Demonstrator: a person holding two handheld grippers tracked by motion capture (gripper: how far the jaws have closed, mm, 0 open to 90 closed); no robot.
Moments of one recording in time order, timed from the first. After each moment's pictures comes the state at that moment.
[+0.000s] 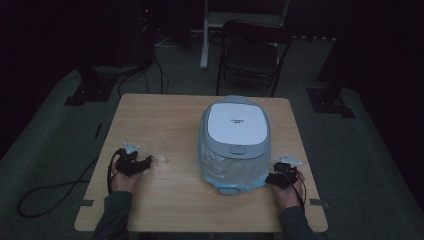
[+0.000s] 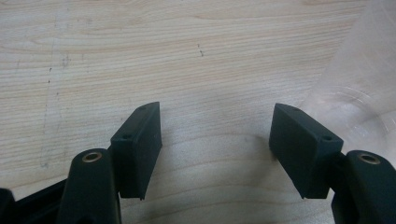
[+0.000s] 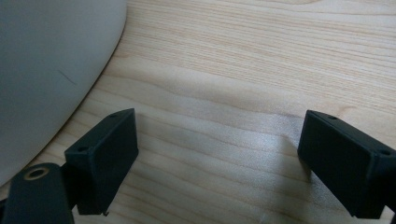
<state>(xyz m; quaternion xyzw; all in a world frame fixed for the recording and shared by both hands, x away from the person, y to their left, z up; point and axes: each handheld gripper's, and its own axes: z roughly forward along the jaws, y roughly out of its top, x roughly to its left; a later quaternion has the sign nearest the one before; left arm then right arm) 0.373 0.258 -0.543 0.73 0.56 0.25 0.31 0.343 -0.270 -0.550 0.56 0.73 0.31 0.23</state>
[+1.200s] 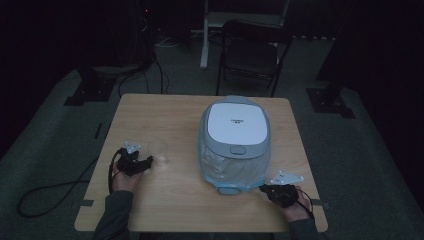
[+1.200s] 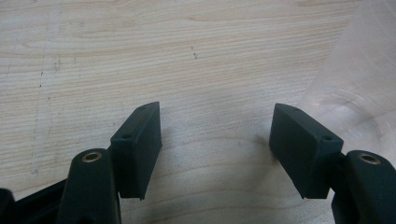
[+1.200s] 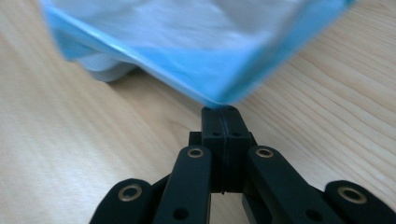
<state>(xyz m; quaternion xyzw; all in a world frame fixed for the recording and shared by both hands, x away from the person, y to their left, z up) 0.374 0.255 -0.543 0.73 0.55 0.24 0.31 0.278 -0.260 -0.526 0.36 0.84 0.38 0.15</state>
